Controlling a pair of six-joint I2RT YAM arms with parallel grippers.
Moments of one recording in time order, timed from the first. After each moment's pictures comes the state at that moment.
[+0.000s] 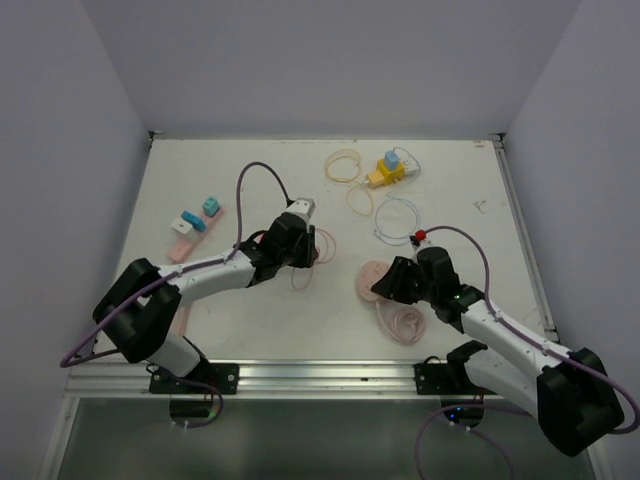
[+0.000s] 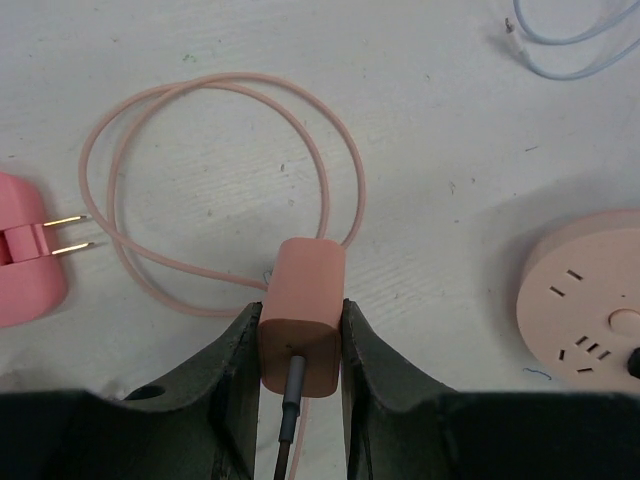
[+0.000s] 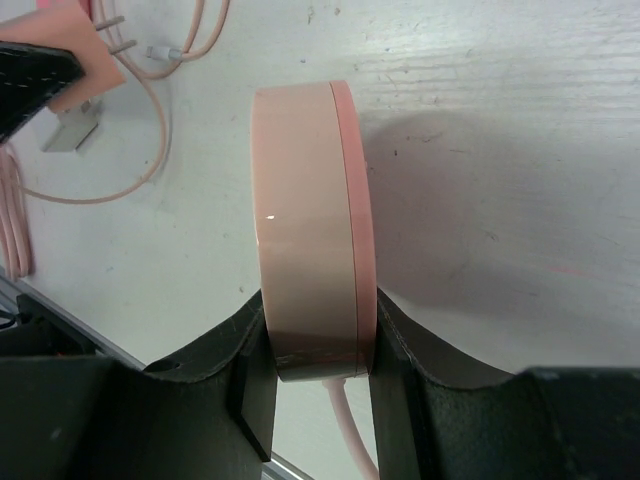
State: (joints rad) left arm -0.73 1.50 0.82 -0.02 -0.14 -0.47; right arm 0.47 0.98 0.36 -0.10 -0.21 0.73
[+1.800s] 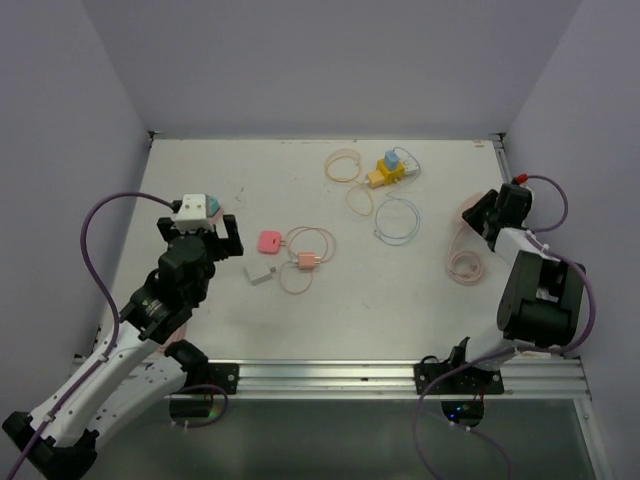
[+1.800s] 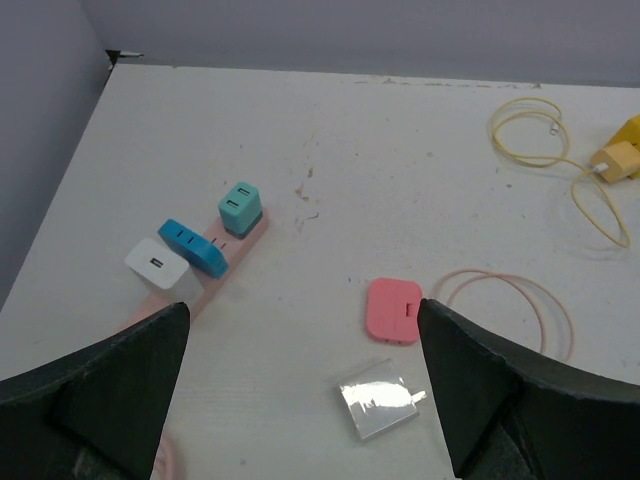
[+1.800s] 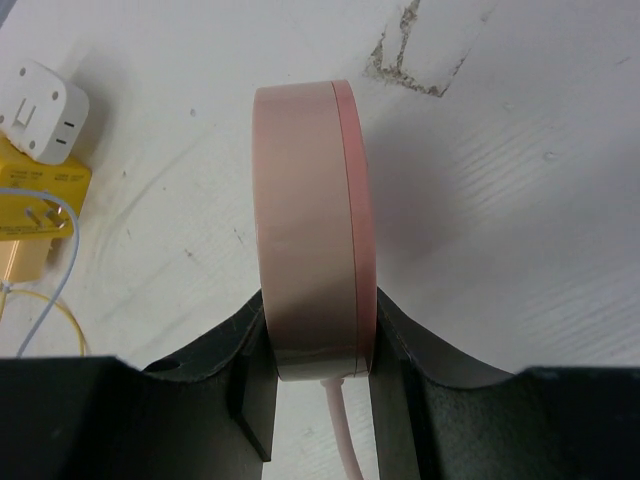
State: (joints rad) left arm -0.60 0.66 0.72 -0.33 -0.60 -0.20; right arm -0.26 1.53 0.84 0.04 -0.02 0.53
